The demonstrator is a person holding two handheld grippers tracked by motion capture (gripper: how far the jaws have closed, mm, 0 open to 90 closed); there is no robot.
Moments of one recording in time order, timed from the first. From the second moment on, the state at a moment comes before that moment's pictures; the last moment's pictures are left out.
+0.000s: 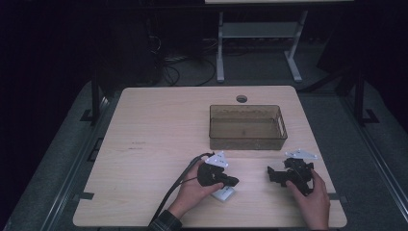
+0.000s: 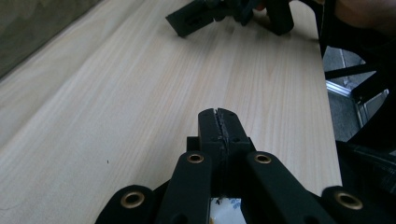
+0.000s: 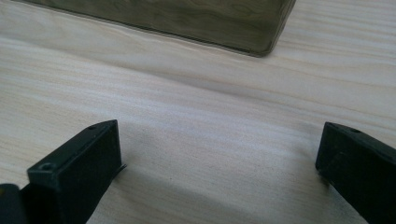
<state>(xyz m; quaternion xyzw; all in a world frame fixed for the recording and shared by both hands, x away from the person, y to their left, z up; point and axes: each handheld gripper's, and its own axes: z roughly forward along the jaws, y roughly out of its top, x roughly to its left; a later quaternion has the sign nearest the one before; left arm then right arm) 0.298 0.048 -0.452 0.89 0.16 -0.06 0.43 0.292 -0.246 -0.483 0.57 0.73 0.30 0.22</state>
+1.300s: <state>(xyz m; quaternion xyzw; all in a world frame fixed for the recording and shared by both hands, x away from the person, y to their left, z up) 0.278 0.080 -0.443 0.90 0.16 -0.05 0.41 0.292 -0.246 -0.483 0.57 0.73 0.30 0.22</state>
